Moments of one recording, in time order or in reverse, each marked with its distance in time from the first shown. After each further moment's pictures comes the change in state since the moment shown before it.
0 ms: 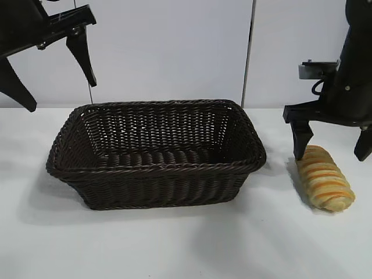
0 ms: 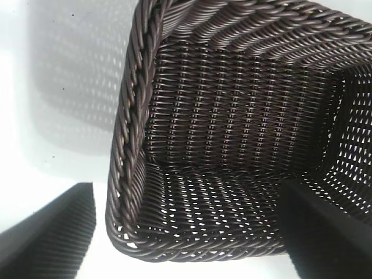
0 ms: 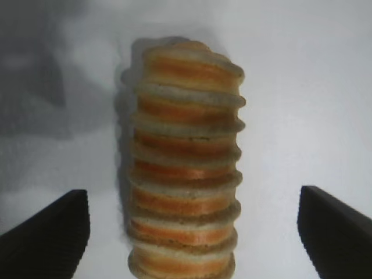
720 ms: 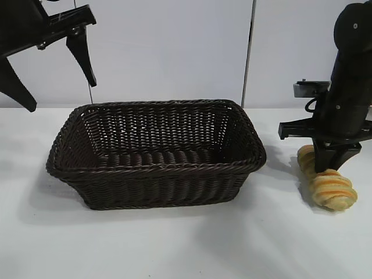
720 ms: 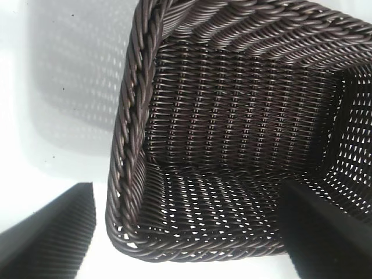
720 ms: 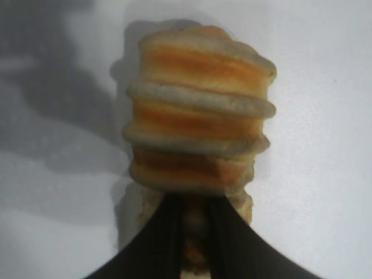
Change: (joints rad) left arm 0.000 0.000 0.000 0.000 0.000 0.000; right arm 0.000 -0.077 -0.032 -0.002 0.079 0.025
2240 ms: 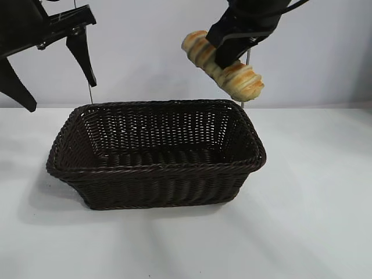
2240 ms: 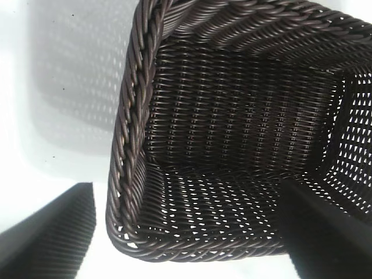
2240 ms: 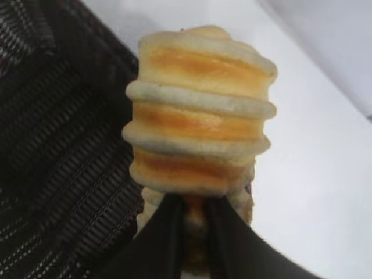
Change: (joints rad) left arm 0.000 0.000 0.000 0.000 0.000 0.000; right arm 0.292 0.022 -0.283 0.335 -0.096 -0.877
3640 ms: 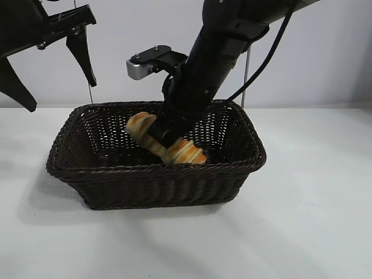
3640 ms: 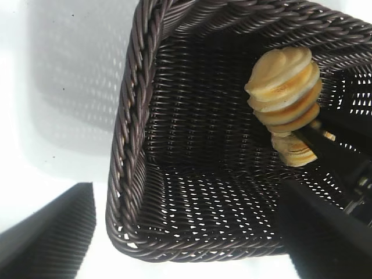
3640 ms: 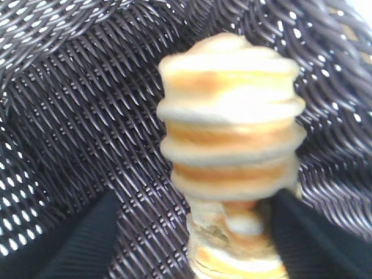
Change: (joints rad) left arm 0.000 0.000 0.000 0.000 0.000 0.000; right arm 0.118 0.175 0.000 0.000 -0.117 -0.055
